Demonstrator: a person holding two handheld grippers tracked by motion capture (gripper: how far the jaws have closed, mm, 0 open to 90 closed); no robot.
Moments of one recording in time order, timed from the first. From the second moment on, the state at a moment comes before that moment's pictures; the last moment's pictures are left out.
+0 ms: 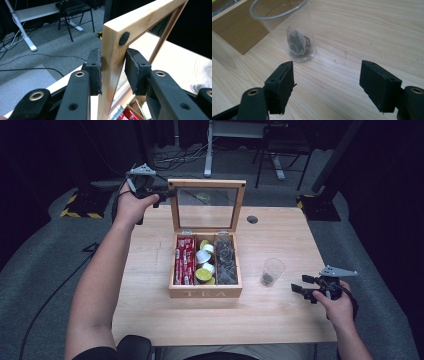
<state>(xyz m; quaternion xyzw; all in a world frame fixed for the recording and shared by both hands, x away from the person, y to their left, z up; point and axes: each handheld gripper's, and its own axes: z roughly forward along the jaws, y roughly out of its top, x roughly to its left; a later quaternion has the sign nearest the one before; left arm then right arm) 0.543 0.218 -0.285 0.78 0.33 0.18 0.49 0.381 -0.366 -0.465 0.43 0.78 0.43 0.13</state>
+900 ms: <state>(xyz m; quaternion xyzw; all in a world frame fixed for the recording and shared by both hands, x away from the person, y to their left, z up) 0.468 0.214 -0.289 0.80 0.34 0.17 0.46 0.385 -0.363 -0.468 0.43 0.79 0.43 0.12</state>
